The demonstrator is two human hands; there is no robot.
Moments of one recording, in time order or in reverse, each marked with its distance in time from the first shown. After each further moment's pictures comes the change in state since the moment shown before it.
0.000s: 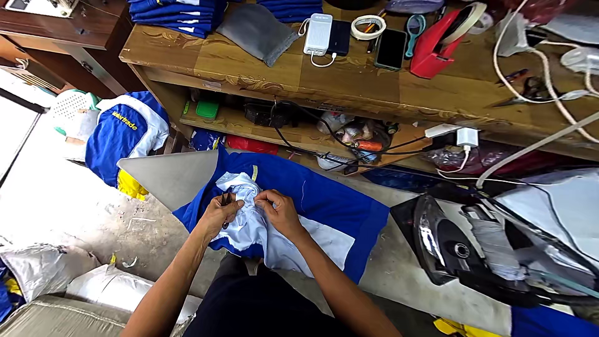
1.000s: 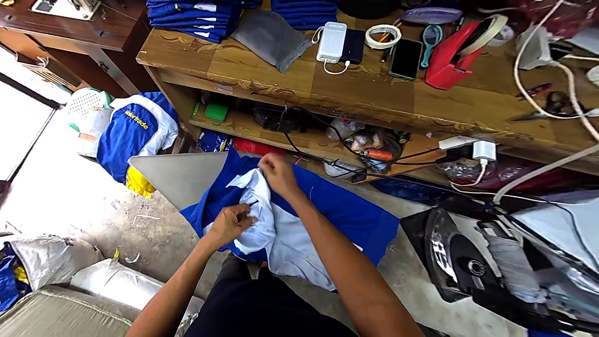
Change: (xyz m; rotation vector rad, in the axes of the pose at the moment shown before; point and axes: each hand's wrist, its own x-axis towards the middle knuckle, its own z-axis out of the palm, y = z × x) left_hand -0.015 0.004 0.008 0.824 -0.018 0.166; right_hand 0.106 -0.002 -0.009 -0.216 -0.106 0.069
